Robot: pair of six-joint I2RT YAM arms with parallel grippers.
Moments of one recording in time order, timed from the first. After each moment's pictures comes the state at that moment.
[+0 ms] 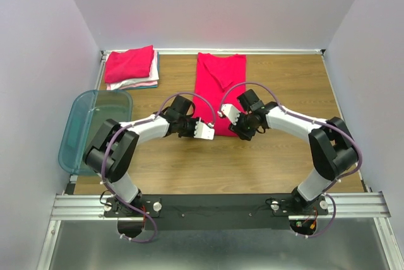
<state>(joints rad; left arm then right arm) -0.55 1.65 0.86 -0.19 0.41 1.19 0.56 1.67 1.01 -0.52 -0.17 -0.60</state>
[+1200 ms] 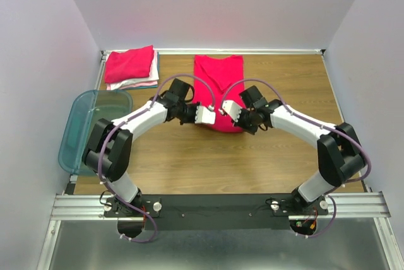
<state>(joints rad) -0.51 1.66 1.04 -0.40 0.52 1.19 0.57 1.60 1.01 -0.54 -0.12 -0.66</state>
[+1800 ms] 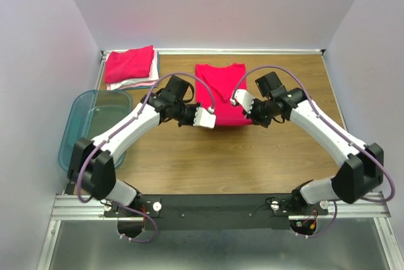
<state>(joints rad) -0.52 1.52 1.20 -0.63 0.57 1.18 0.48 1.46 1.23 -0.85 -0.20 -0.72</state>
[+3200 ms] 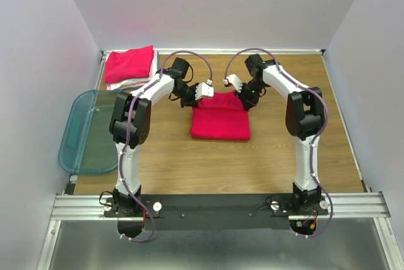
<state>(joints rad) -0.36 2.07 1.64 -0.74 0.66 1.19 0.30 2.19 1.84 -1.05 -0.38 -0.94</state>
